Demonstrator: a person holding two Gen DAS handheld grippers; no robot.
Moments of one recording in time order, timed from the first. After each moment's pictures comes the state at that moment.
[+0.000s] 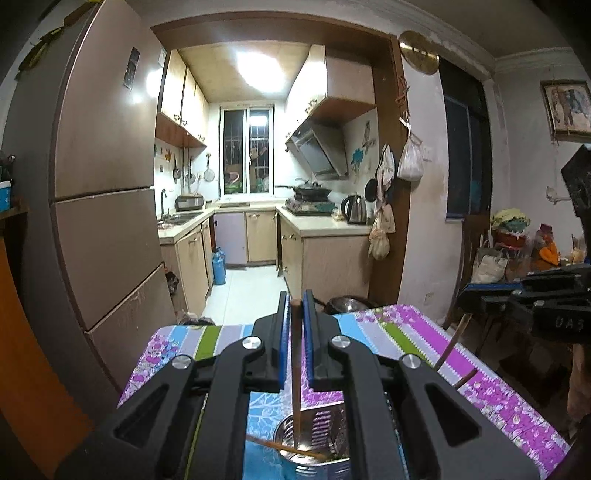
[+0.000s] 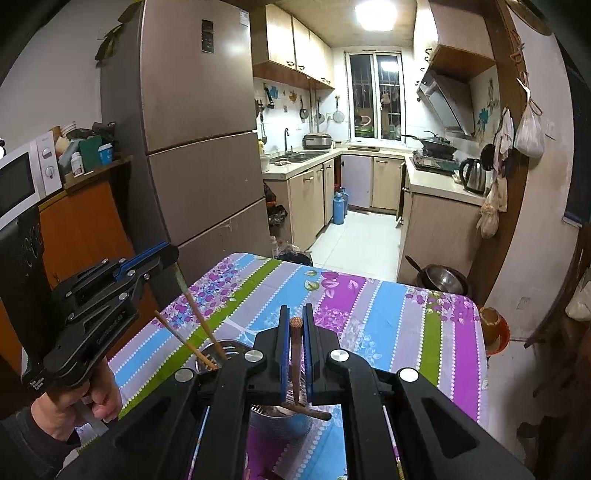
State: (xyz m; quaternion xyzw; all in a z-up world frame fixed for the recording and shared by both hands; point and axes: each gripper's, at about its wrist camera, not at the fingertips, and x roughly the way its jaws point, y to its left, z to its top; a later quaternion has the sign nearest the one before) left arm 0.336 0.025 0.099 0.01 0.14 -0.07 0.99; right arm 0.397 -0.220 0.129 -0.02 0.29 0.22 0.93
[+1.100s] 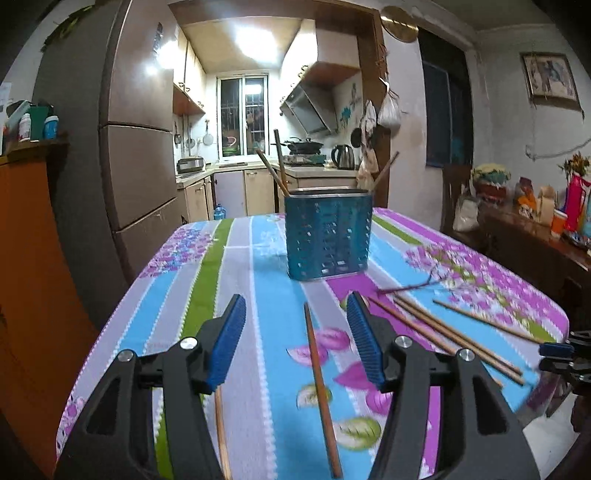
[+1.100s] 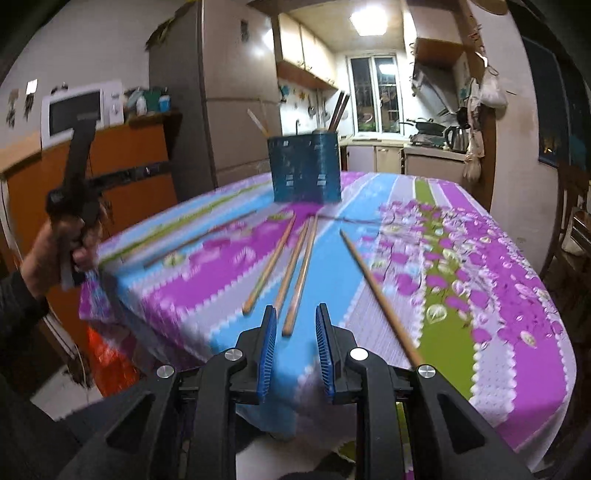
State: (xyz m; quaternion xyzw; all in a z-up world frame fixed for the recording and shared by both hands) left arm 0.104 0.065 -0.051 0.03 0.20 -0.08 0.98; right arm 0.038 -0.302 -0.116 -0.01 0.27 0.24 0.93
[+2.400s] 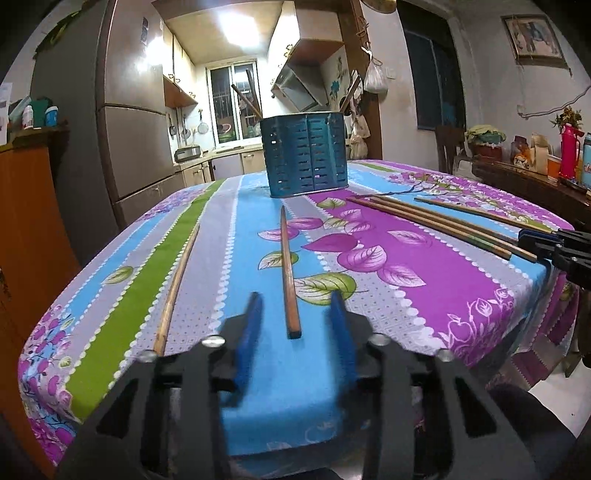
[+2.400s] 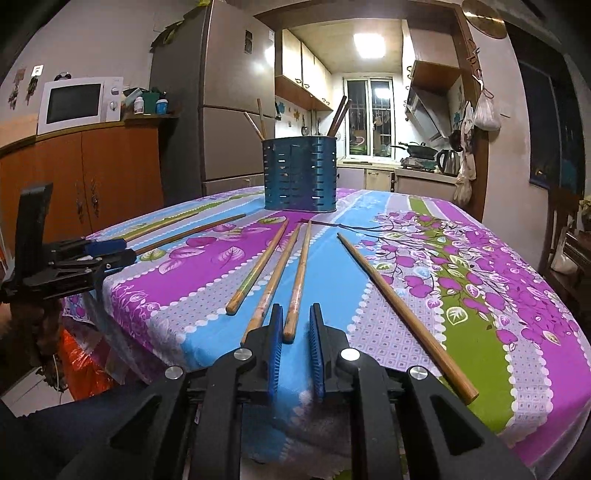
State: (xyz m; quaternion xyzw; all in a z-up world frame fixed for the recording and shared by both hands) left arm 0.036 0.042 -0.158 0.07 0.22 -0.07 0.97; right arm 0.048 -0.284 -0.143 -0.03 0.21 0.21 0.95
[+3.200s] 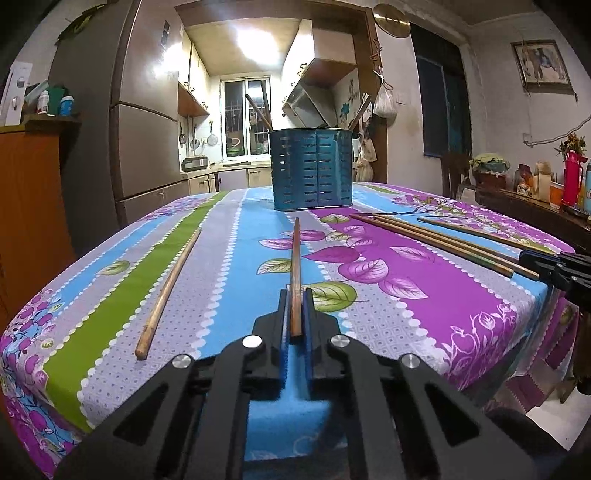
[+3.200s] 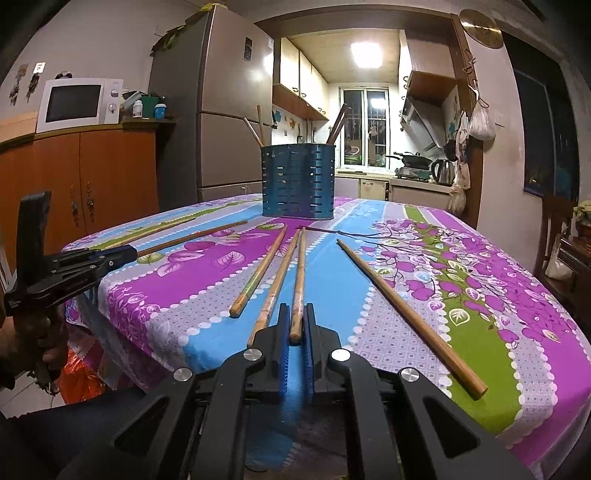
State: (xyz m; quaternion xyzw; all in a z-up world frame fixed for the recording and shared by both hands) left arm 0.033 0.045 -0.167 0.03 0.18 -0.06 0.98; right arm 0.042 -0.274 -0.147 -0.03 0.19 0.20 0.96
